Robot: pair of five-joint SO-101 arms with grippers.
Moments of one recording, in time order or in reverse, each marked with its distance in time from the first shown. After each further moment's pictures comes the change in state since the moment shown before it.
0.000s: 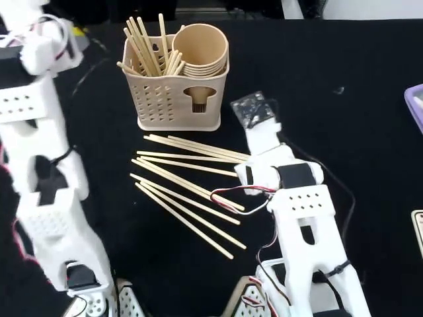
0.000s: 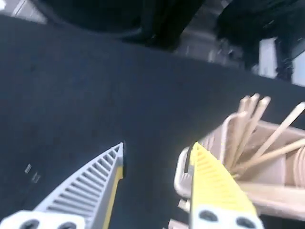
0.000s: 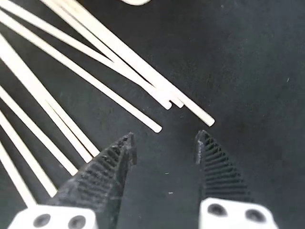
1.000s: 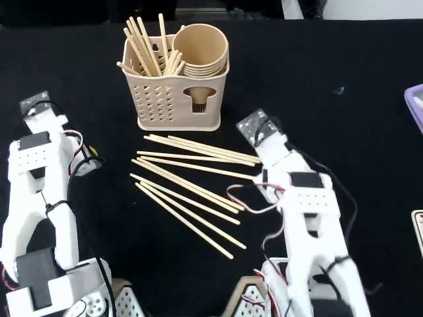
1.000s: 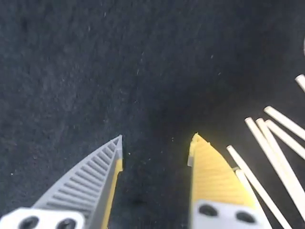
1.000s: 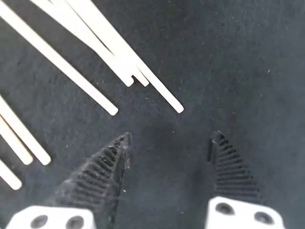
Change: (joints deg) left arm -6.2 -31.7 103.7 -38.6 3.1; right arm 10.1 6.6 10.1 -14.9 14.8
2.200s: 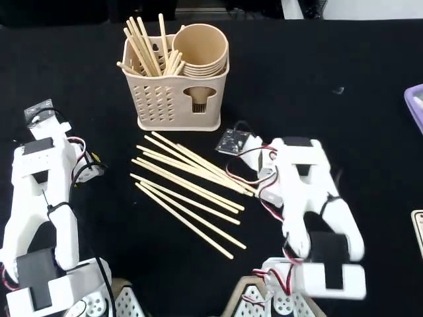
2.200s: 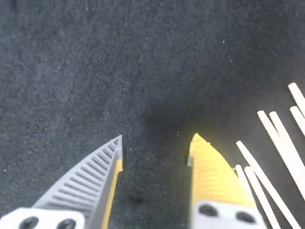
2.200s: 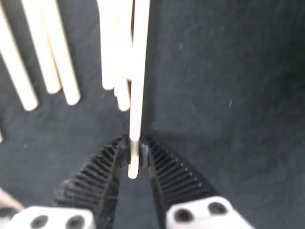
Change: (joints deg) left arm 0.0 0.0 4.2 -2.8 0.2; right arm 0.5 25.5 -17.5 17.5 27.8
